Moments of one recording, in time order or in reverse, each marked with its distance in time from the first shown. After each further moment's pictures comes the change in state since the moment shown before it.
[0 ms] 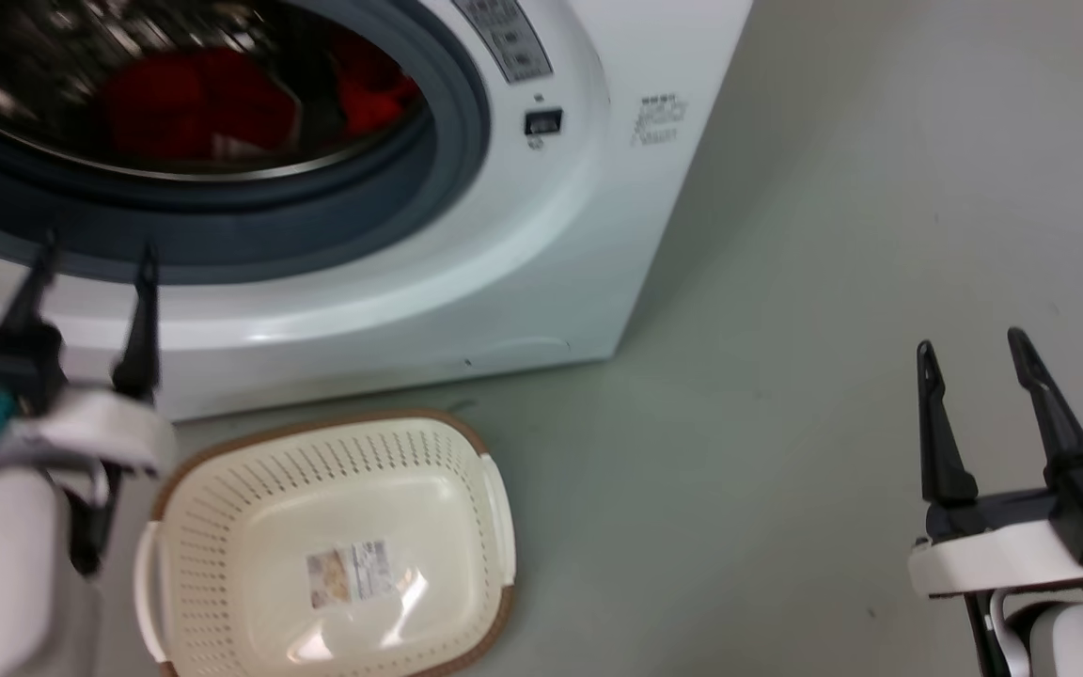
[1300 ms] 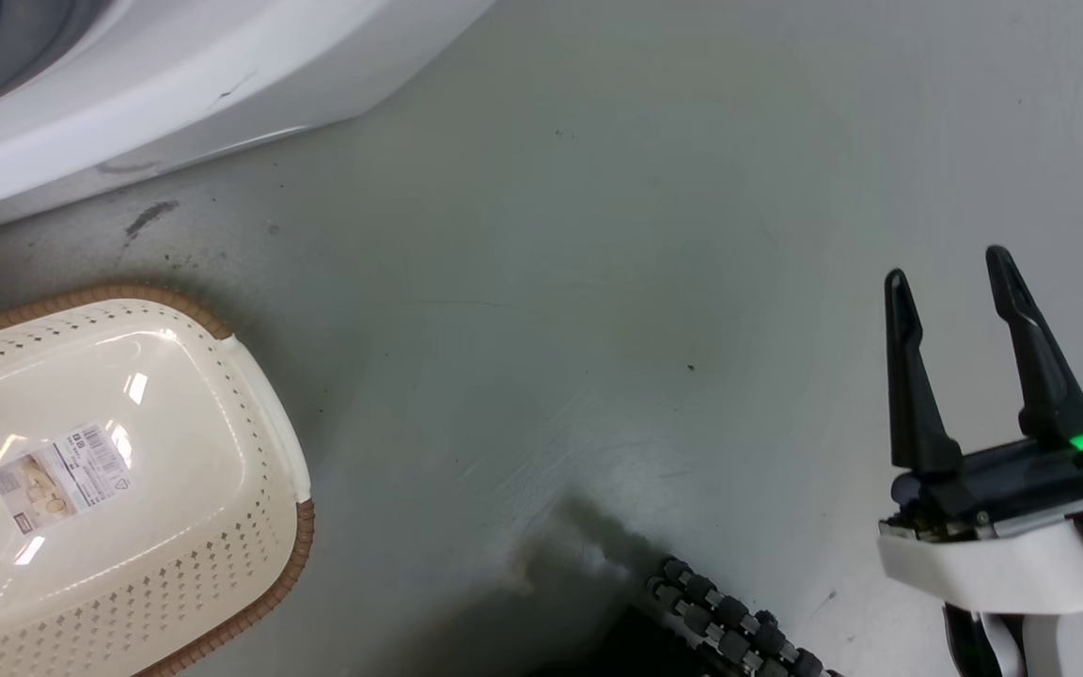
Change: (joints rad) left arm -1.294 0.544 -0.782 0.561 -0.148 -0.010 0.675; right arm -0.026 -0.002 0.136 -0.232 0.145 0.000 0.000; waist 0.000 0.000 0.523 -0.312
